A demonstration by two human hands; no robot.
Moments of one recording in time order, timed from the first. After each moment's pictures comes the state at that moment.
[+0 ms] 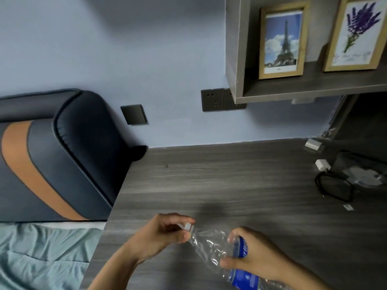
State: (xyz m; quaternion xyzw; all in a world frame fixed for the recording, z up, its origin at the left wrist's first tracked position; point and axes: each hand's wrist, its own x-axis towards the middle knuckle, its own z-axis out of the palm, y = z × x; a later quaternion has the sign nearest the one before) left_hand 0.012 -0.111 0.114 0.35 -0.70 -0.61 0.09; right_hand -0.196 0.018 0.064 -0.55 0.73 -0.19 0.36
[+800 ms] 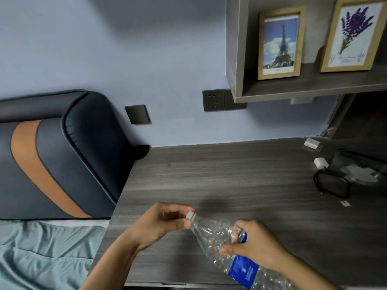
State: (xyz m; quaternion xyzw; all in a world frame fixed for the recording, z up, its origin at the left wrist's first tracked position) left_hand 0.019 -0.111 0.125 0.32 -0.69 -0.63 0.12; right_hand -0.188 0.023 0.074 -0.52 0.74 -0.27 0.33
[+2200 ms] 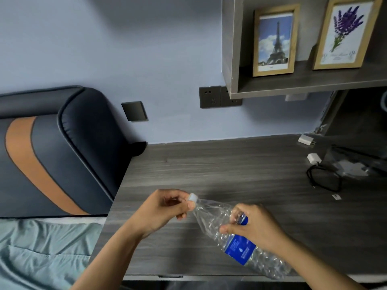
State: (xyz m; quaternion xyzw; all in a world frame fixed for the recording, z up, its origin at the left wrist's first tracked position) left_hand 0.006 -0.101 0.147 0.31 -0.75 -0.57 0.16; right_hand -0.198 0.023 0.084 -0.52 0.73 -0.34 0.29
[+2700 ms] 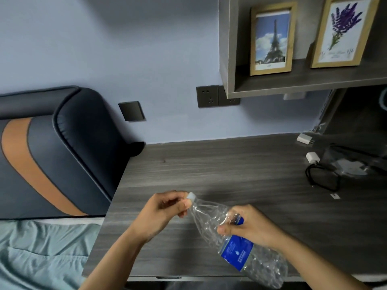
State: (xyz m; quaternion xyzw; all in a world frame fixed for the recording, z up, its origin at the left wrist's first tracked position) left_hand -0.001 -0.096 0.134 0.31 -0.73 -0.56 0.21; right_hand -0.206 0.014 0.076 -0.52 0.65 -0.35 0.43
